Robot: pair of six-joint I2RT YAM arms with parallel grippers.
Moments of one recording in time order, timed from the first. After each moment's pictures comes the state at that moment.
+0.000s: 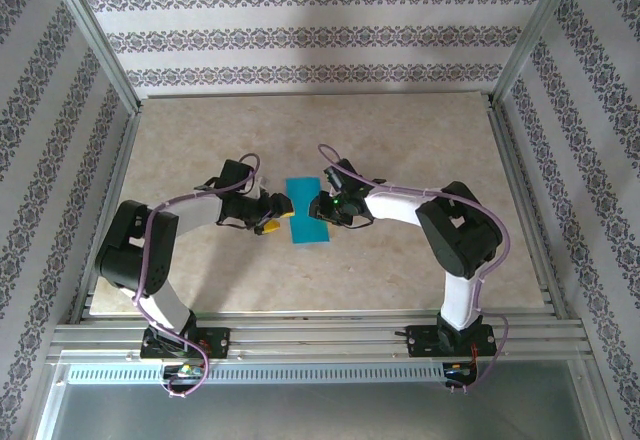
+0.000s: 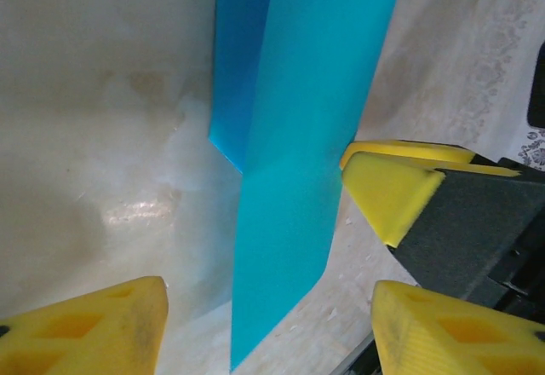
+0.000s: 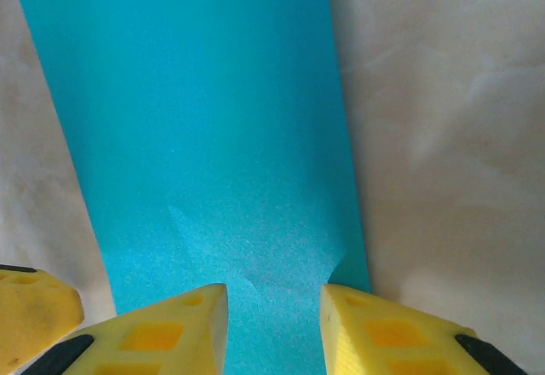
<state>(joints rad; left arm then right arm) -0.28 1.68 0.86 -0.23 0.69 -0.78 0.62 1.89 1.09 -0.21 -0.30 0.84</state>
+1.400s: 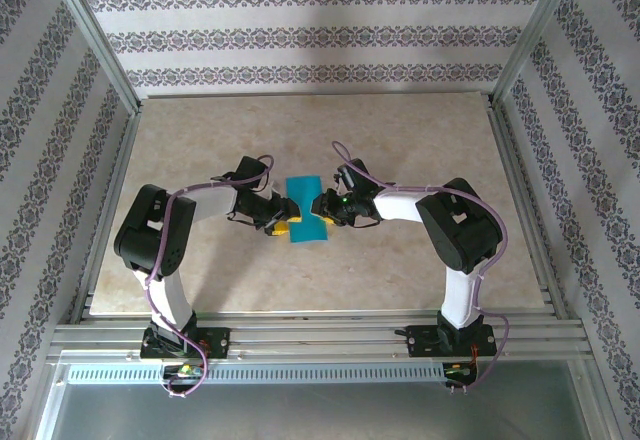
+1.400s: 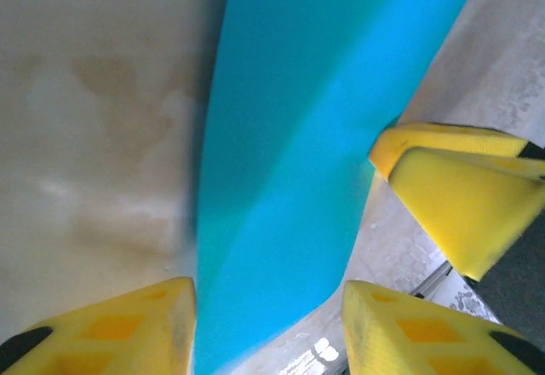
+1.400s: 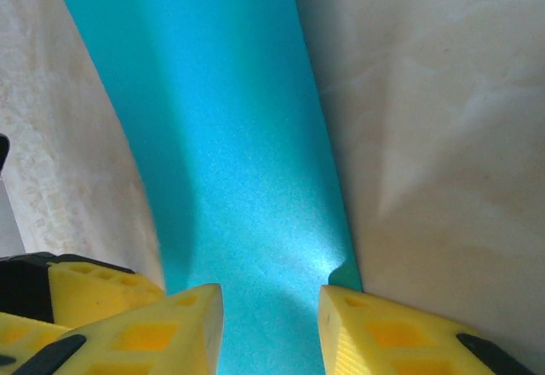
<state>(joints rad) -0.34 1.82 0.99 -0.35 0.71 -0.79 0.55 1.91 1.00 -0.03 -0.48 0.91</state>
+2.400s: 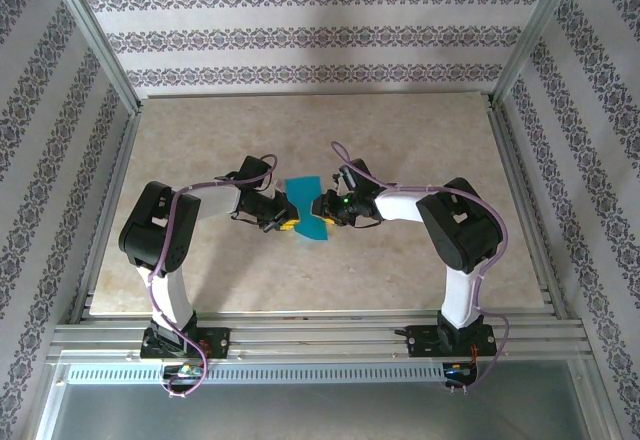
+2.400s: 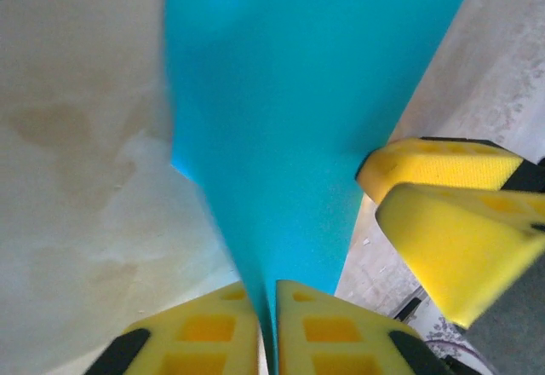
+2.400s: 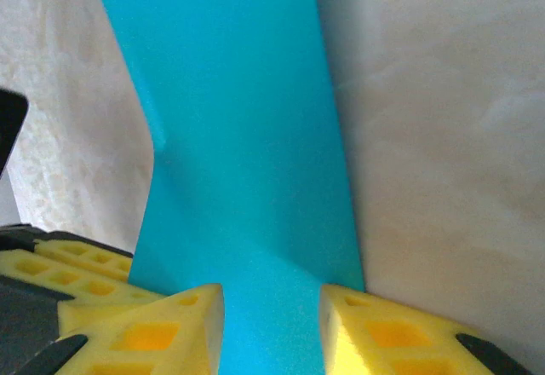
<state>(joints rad) -0.34 1.86 1.00 -0.30 0.70 -0.81 0.54 1.91 0.99 -0.01 -0.51 0.83</state>
